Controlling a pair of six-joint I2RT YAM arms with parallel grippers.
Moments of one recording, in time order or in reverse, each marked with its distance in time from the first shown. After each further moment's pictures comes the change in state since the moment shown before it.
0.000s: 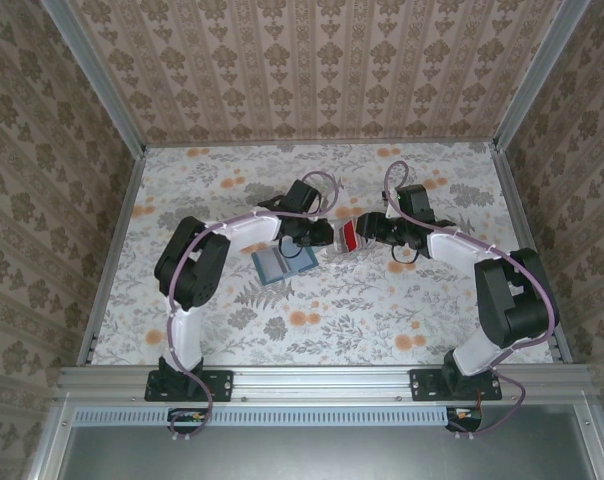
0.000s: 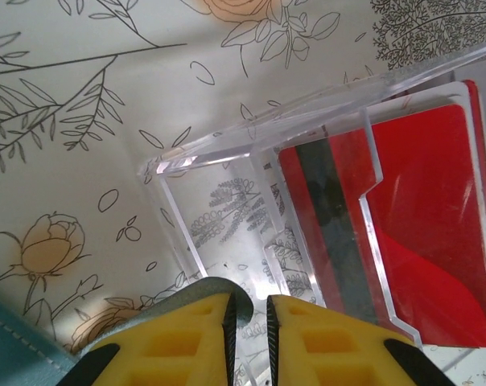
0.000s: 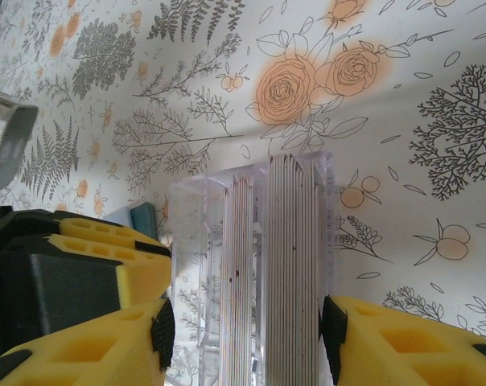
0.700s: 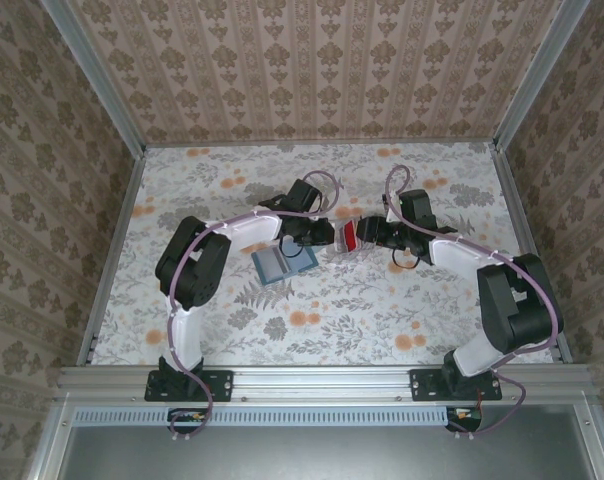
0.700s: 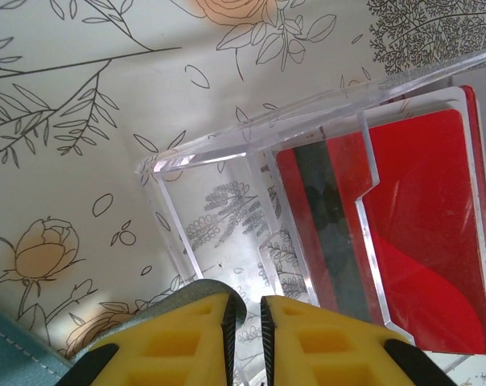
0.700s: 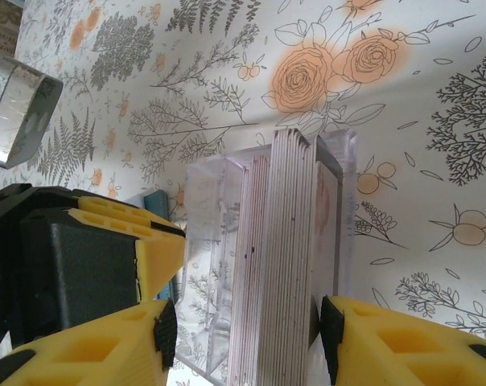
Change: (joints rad) left arm -0.003 0.004 0.012 -0.008 -0.002 0.000; right arm 0.003 -0.042 -0.063 0.055 -0.023 0.000
